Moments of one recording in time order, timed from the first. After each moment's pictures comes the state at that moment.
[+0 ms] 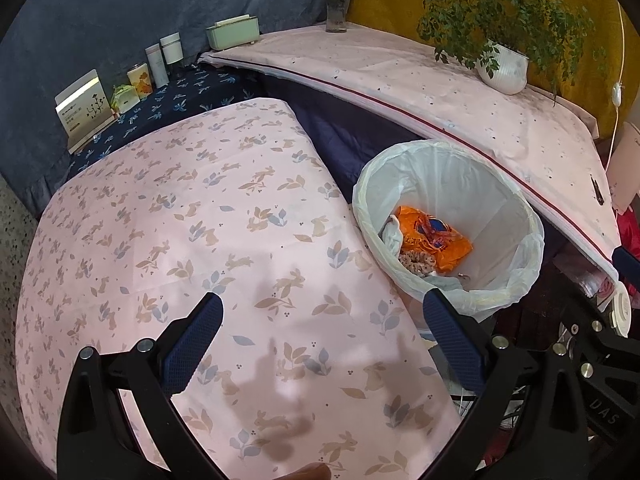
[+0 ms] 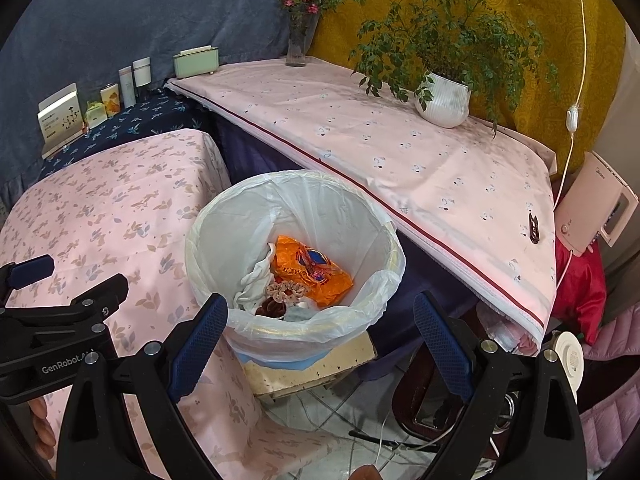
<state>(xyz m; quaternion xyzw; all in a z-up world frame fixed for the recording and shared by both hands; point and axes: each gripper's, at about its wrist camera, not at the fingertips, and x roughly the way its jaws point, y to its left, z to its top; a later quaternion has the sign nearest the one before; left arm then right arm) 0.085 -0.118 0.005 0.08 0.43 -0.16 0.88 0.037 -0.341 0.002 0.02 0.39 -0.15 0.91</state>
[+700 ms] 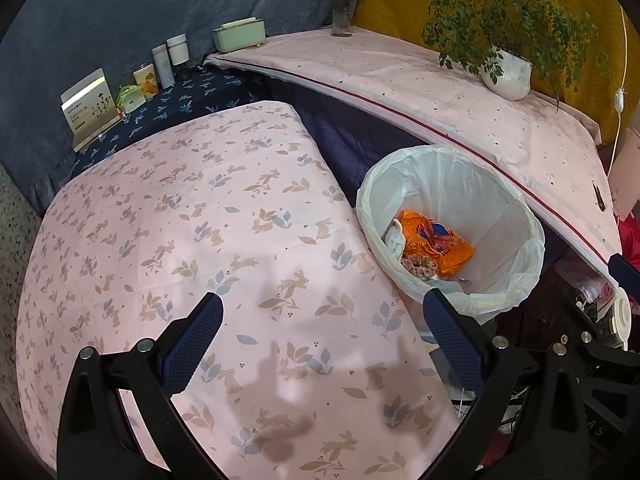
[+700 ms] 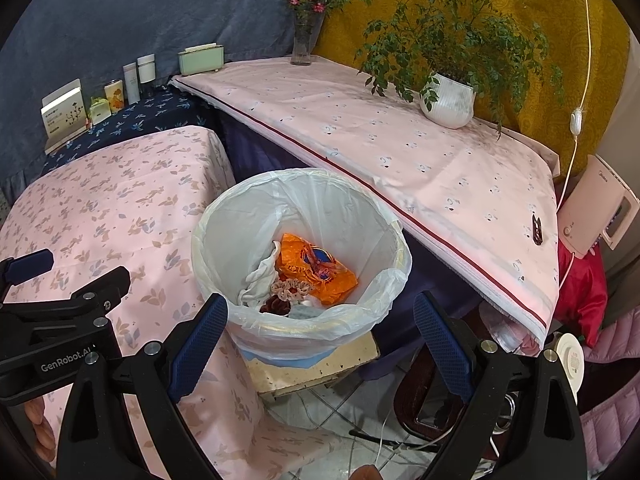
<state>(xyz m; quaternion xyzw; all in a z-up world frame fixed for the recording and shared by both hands) 0.082 -0.116 0.007 0.07 0.43 -0.15 0.89 0.038 -0.335 0.001 0.01 0.39 -0.15 0.91</state>
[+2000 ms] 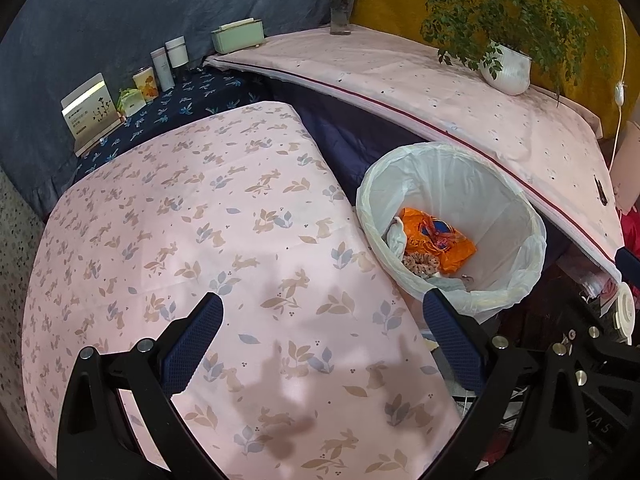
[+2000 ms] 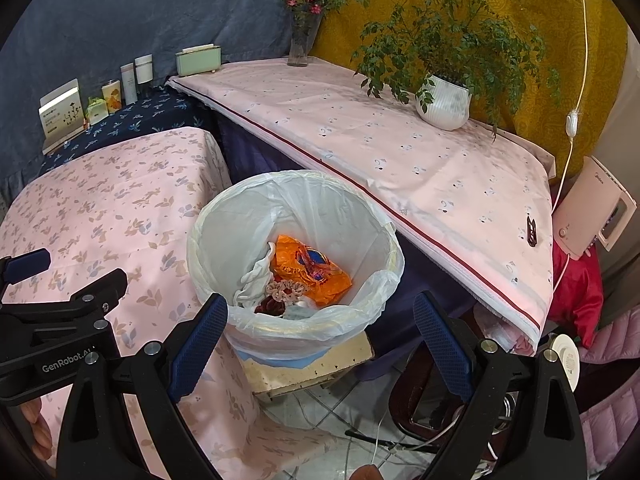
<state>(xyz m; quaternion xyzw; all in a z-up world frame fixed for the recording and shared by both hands) 0.081 -0.119 0.009 0.08 0.43 -0.14 0.89 0.036 -0.339 0.003 0.01 0.39 -0.15 0.91</state>
